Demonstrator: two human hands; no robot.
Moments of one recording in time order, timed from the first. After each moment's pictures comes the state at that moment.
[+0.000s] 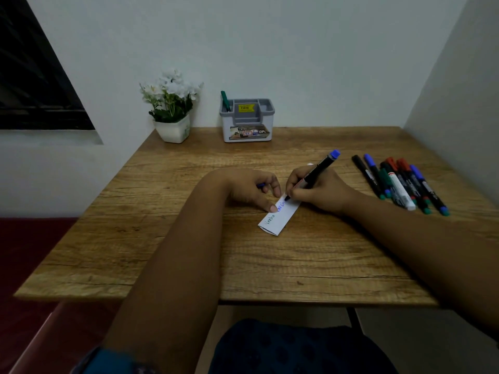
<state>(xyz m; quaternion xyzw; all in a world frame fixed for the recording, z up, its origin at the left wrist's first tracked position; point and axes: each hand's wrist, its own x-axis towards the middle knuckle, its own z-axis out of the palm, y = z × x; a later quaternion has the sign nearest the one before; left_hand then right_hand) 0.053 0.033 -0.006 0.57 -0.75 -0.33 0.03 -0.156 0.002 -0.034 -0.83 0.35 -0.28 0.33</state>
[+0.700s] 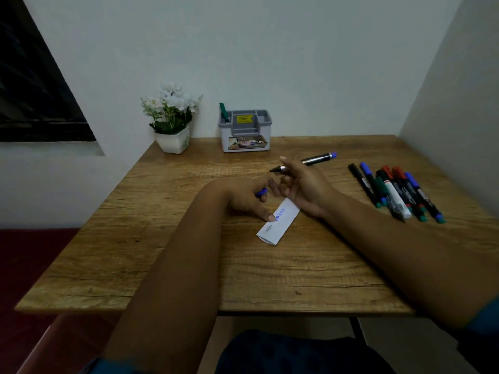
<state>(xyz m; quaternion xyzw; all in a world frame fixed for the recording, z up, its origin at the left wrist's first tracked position) 0.052 0.029 -0.006 0.59 -0.74 -0.32 0.03 -0.115 -0.011 -0.026 -0.40 0.33 -0.44 0.73</state>
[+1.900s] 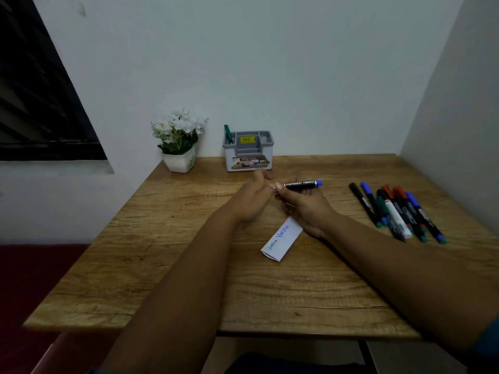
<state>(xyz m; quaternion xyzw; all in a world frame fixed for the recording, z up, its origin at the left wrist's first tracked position) 0.034 0.022 -0.013 0.59 -0.68 -0.25 0.35 -0.116 -0.013 -0.038 -0.52 0.31 -0.46 0.65</state>
